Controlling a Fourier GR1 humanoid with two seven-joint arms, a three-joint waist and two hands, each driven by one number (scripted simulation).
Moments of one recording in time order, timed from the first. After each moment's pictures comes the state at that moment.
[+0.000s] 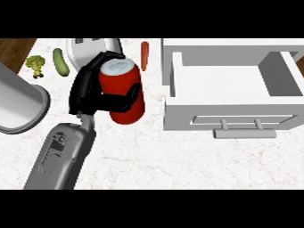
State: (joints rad) left arm -0.49 0.03 -0.09 -1.42 0.03 0.22 0.11; right arm 0.32 -0.02 -0.28 -2.22 -0.13 0.22 0.10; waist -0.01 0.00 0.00
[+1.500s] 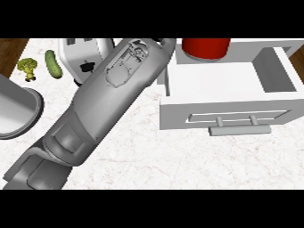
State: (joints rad) left arm -1.35 0.00 -0.23 -0.77 0.19 0.53 0.23; right arm 0.24 -0.03 -0.28 -2.17 -0.11 0.22 0.12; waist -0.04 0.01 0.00
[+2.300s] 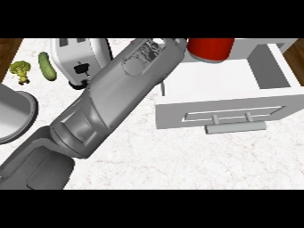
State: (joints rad) left arm -1.49 0.00 -0.41 -0.52 0.39 0.59 0.13; right arm 0.21 -0.03 -0.26 -2.16 -0.09 0.21 0.12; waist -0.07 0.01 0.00
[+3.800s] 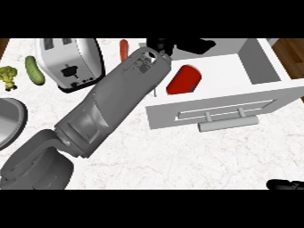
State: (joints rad) left arm -1.44 0.00 -0.62 -0.35 0.54 0.75 -0.05; right arm 0.09 -0.07 -0.26 -2.12 -0.10 0.20 0.15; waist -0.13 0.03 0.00
